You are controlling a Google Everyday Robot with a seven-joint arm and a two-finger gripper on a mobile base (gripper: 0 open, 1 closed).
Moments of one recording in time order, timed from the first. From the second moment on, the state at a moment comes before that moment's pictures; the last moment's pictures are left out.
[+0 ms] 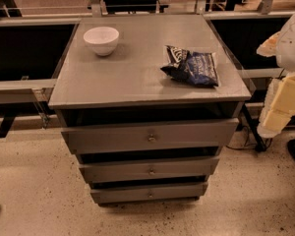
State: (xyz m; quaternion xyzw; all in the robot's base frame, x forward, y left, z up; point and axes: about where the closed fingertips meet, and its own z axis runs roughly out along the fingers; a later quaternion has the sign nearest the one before) arm 0.438 -0.217 0.976 -0.60 0.78 -0.03 0.16
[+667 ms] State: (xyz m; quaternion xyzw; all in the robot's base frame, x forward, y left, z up) arm 0.446 -0.215 0.936 -0.60 0.78 -0.01 0.16
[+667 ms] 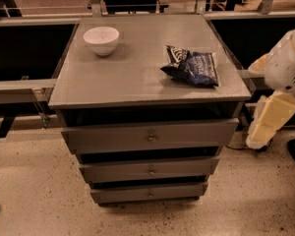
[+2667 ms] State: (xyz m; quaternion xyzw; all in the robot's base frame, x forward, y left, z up) arm 0.418 -0.132 0.656 -0.68 0.70 0.15 0.17
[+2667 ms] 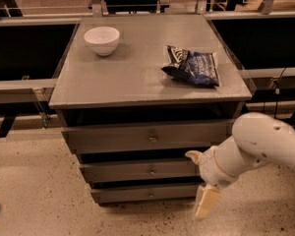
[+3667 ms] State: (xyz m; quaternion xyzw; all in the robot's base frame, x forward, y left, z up) arm 0.428 -0.115 0.619 -0.71 0.67 0.09 0.19
